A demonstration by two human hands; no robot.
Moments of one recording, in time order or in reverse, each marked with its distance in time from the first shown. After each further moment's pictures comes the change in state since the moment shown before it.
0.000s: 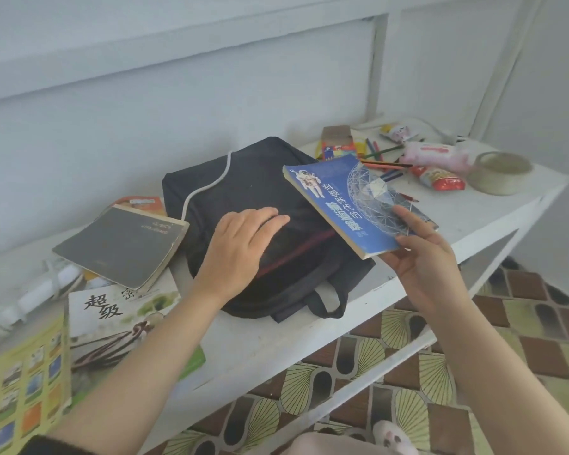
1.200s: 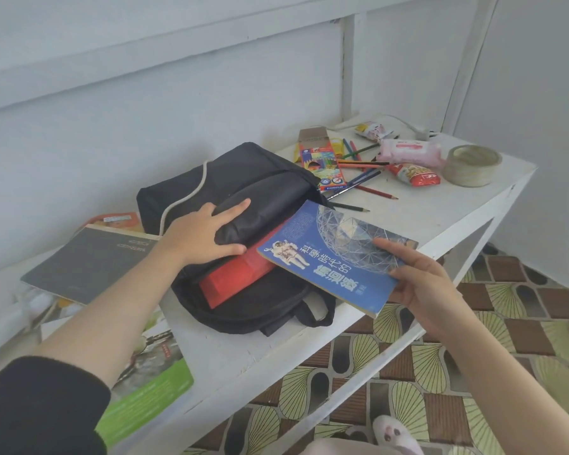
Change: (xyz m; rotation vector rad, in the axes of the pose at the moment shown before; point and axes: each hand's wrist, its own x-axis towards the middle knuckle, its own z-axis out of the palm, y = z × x) left_hand 0.034 -0.077 0.024 -0.074 -0.732 -0.253; right_hand -0.005 0.007 -0.049 -0.309 -0.096 0.113
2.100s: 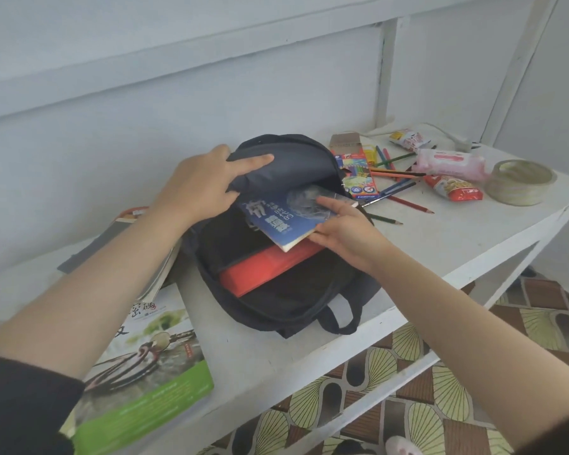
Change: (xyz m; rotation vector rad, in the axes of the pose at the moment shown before) left_hand 0.001 -0.001 -0.087 0.167 0.365 0.073; right_hand 0.096 -0.019 0.126 -0.021 -0.244 0.112
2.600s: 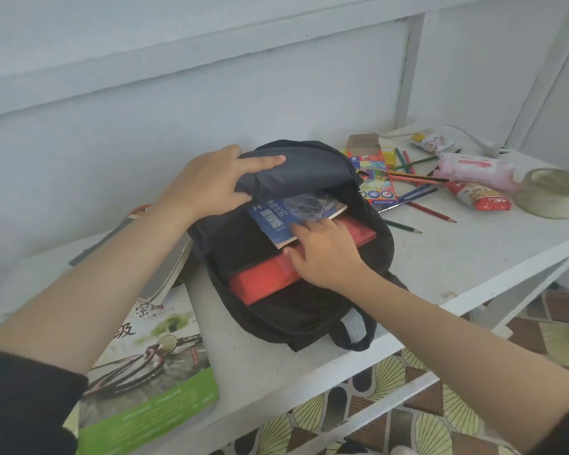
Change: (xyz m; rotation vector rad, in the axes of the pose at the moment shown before) left_hand 0.009 -0.011 0.000 -0.110 -0.116 -0.038; right_hand 0.012 0.030 0.034 -1.731 0.049 -0.560
